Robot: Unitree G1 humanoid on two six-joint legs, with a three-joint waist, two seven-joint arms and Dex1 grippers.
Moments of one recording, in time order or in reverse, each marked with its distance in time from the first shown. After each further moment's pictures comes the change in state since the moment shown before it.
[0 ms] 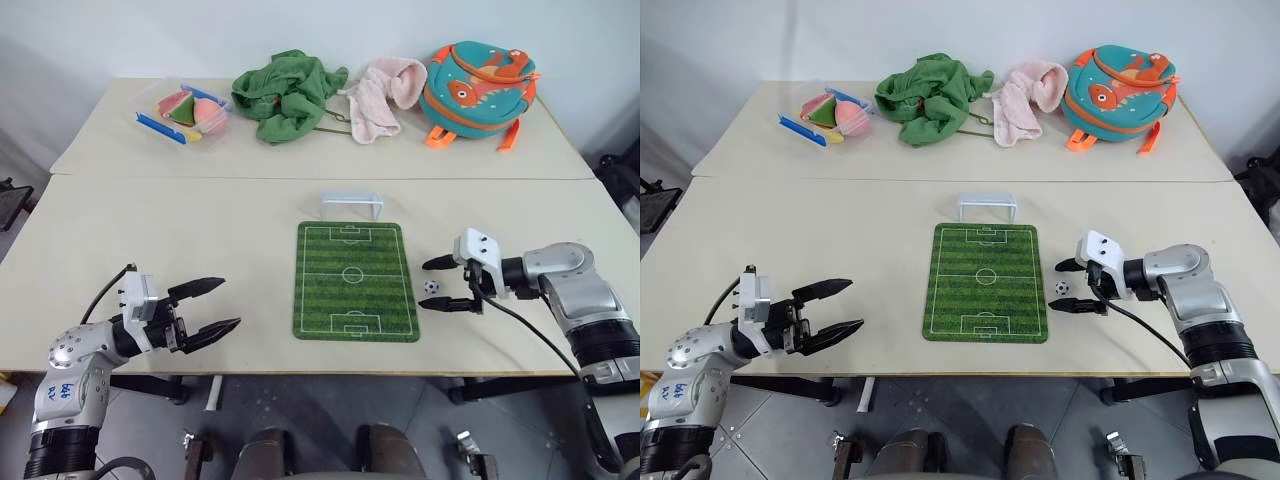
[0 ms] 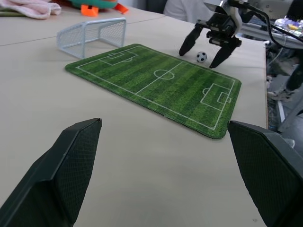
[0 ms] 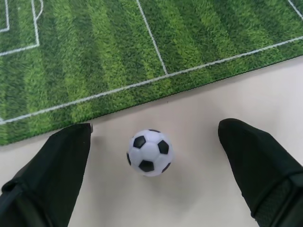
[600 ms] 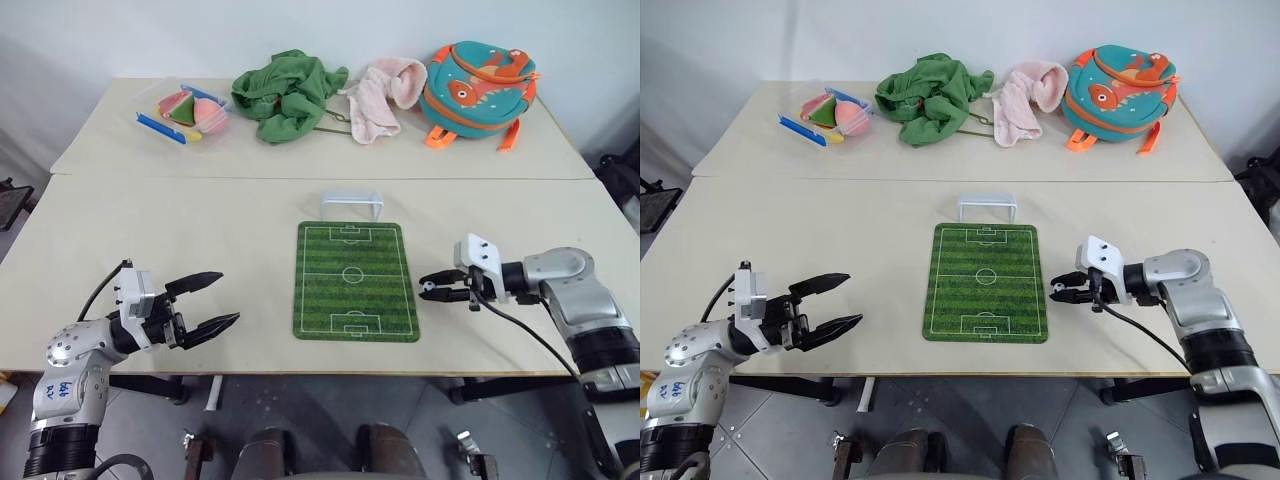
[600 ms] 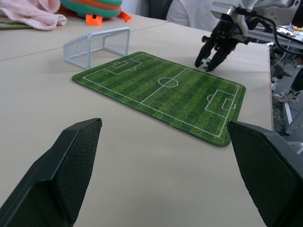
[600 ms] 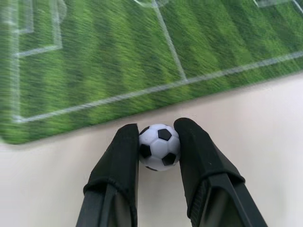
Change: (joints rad) left arm -0.047 -0.001 -0.018 0.052 -0.004 -0.037 -0.028; right arm 0.109 -0.024 -0.062 -0.211 0.057 0.055 -0.007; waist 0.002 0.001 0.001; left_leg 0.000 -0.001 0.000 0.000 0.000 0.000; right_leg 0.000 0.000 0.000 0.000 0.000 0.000
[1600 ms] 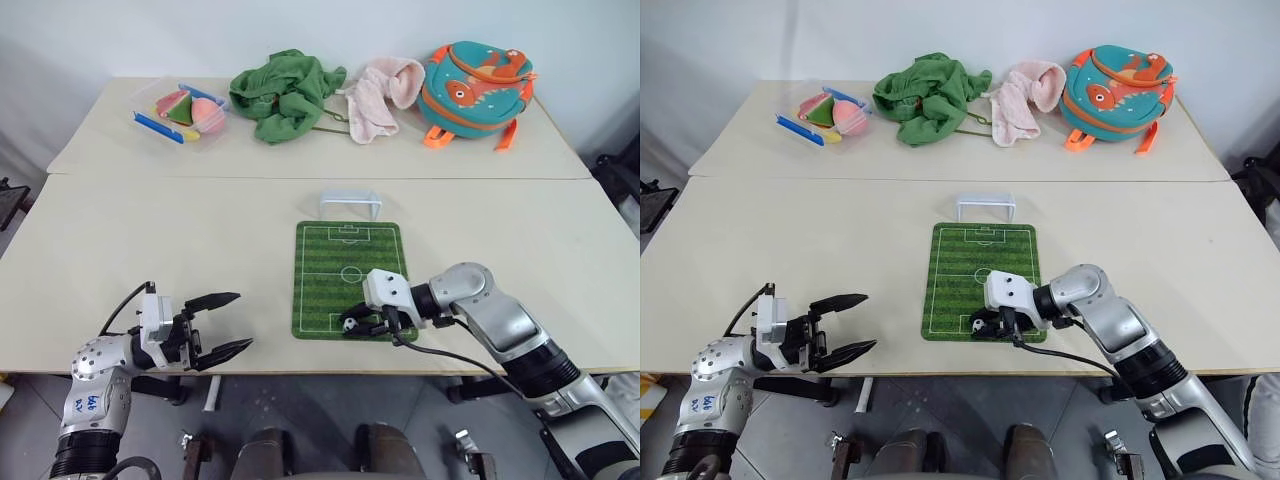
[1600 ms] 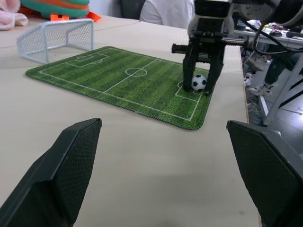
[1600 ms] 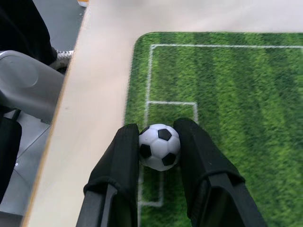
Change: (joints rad) left arm 0.036 -0.073 -0.057 0.070 0.037 -0.189 -0.084; right arm -0.035 0.206 0.308 -0.294 -0.031 0.174 -0.087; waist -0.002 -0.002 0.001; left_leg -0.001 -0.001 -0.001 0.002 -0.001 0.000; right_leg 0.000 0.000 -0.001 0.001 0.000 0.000
